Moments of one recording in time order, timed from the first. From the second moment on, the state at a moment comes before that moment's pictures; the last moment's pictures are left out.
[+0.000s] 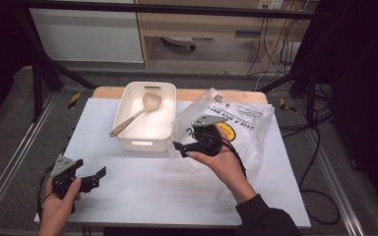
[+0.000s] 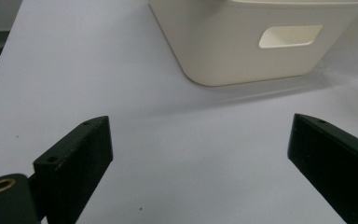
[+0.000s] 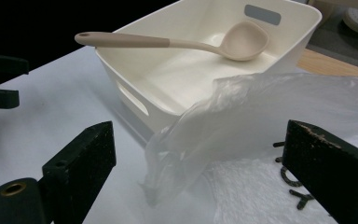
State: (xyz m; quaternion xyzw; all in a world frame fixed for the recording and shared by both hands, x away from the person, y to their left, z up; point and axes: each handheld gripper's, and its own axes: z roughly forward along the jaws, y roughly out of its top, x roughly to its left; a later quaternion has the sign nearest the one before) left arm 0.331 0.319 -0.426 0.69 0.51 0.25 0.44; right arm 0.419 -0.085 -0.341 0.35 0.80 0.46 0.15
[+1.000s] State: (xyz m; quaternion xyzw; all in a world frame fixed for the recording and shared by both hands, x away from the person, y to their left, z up) left arm 0.330 0.319 -0.423 0.70 0.50 0.25 0.45; right arm 0.422 -0.148 -0.364 0.38 0.79 0.45 0.16
